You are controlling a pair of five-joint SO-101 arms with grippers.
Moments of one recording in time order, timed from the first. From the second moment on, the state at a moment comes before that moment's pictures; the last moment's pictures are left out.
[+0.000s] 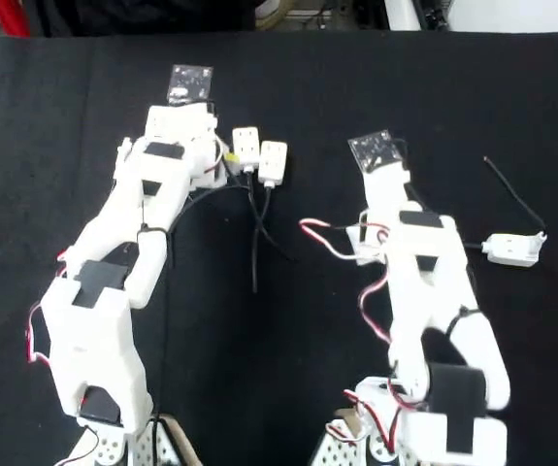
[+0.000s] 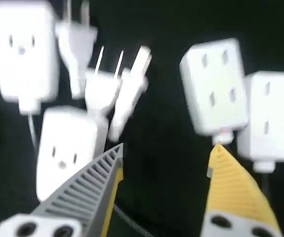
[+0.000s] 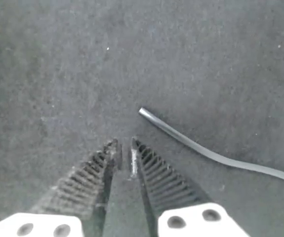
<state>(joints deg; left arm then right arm) 5.2 23.9 1.3 35.8 2.9 5.1 -13.4 48.3 42.2 22.5</state>
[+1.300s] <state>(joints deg) 3.9 62.8 -56.9 54.3 2.1 1.8 -14.3 50.8 35.7 23.8</state>
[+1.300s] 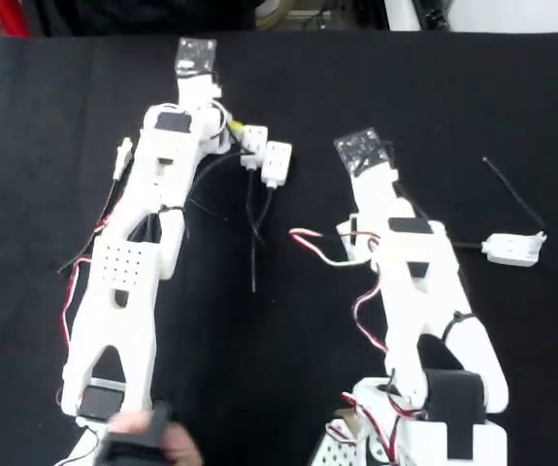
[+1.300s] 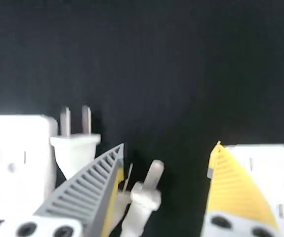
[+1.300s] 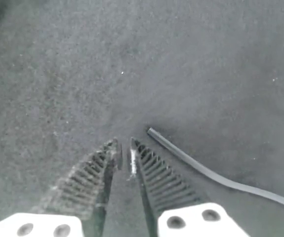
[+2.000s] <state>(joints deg) -13.3 63.2 -92.0 97.7 1.7 -9.5 -10.9 36.5 18.7 10.1</state>
